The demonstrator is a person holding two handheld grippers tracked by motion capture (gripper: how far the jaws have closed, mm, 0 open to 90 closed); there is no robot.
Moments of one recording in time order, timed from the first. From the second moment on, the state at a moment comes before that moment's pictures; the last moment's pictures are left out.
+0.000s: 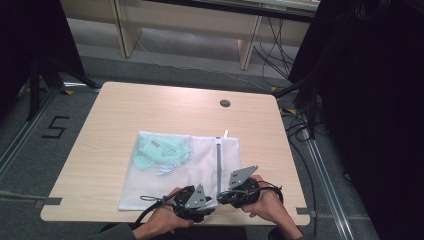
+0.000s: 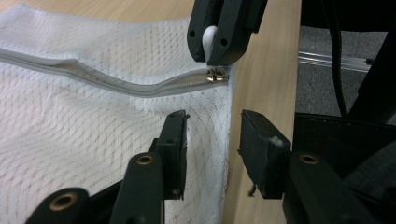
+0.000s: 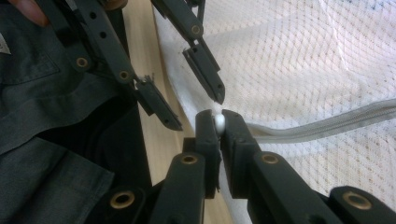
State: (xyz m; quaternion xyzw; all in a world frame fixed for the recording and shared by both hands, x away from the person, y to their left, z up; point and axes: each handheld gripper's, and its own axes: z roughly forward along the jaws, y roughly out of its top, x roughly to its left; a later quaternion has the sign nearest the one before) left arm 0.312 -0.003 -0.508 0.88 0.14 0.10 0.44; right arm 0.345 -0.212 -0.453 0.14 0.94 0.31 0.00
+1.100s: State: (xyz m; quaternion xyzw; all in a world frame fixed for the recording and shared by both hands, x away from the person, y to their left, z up) left arm 0.309 -0.013 -0.506 0.90 0.08 0.14 0.42; right arm 0.350 -0.213 -0.459 0.15 0.94 0.31 0.00
